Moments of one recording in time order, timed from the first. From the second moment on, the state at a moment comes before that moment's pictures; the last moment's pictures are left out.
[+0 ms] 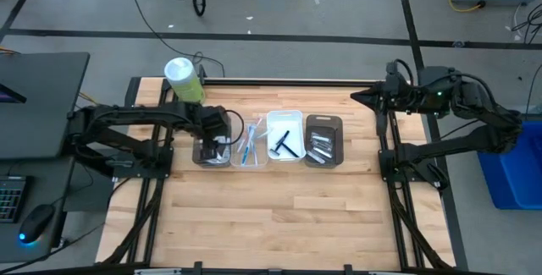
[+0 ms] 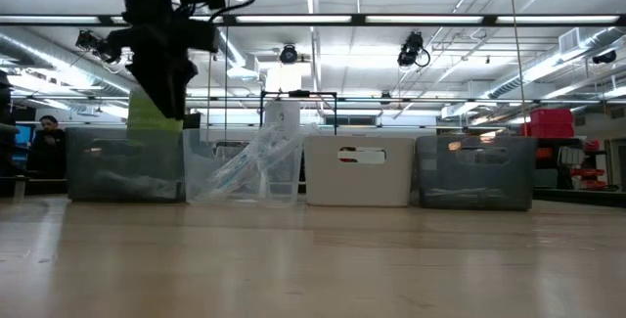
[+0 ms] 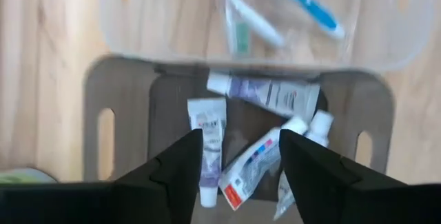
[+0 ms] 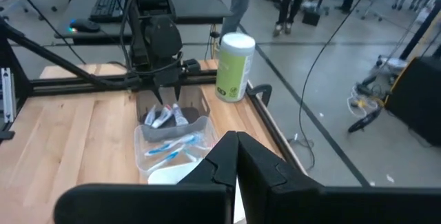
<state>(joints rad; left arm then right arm) 0.20 1.25 0.92 -0.91 -0.11 0.12 -0.10 0.89 1.35 -0.87 0.18 -0.05</state>
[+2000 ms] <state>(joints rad) 0.20 1.25 1.08 -0.81 -0.26 -0.08 -0.07 0.19 0.01 0.17 -0.19 -0.07</state>
